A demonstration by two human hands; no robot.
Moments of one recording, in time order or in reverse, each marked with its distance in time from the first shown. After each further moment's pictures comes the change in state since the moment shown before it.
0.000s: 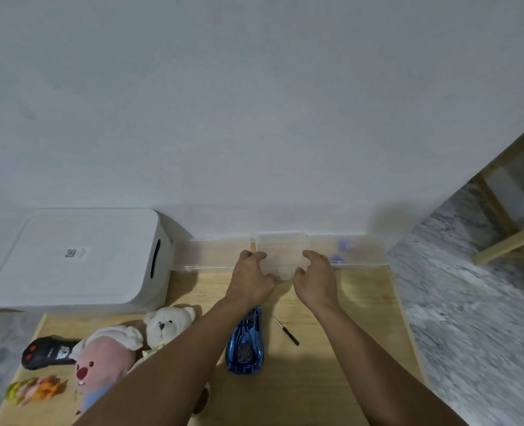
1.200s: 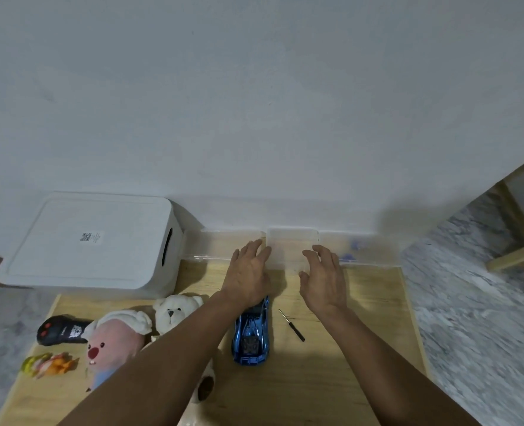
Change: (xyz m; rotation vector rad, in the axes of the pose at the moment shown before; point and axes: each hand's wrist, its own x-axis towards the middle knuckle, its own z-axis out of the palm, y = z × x) left_hand 0.000 -0.027 -0.009 0.482 0.025 0.231; right_hand -0.002 0.018 0.010 -0.413 0.092 -0.420
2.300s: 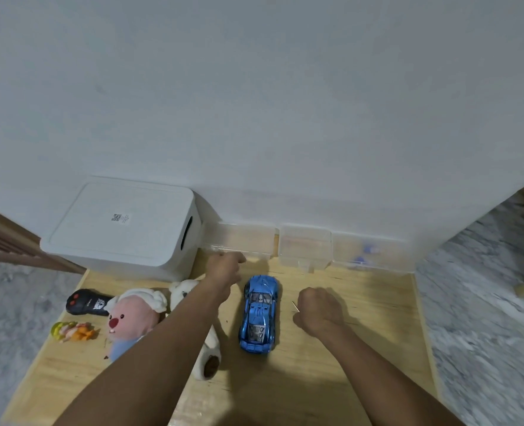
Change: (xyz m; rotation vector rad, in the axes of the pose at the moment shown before) left_hand -0.025 -0.038 -0.012 -1.349 0.227 -0.923; right_hand -0.036 -0.013 0.008 -0.172 -0.548 0.060
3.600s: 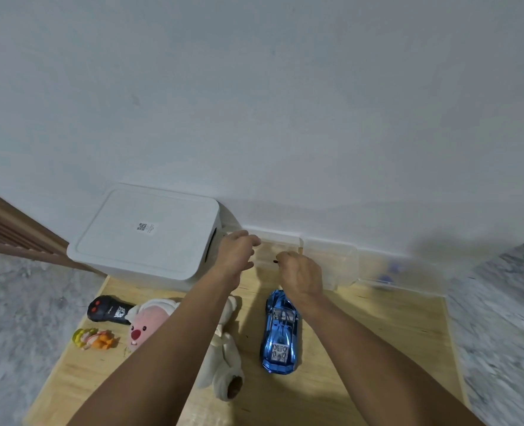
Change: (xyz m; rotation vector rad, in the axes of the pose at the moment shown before) left_hand 0.004 0.059 -0.017 0.038 -0.097 0.130; right_hand 0.050 -0.096 -0.038 0.015 0.453 -0.316
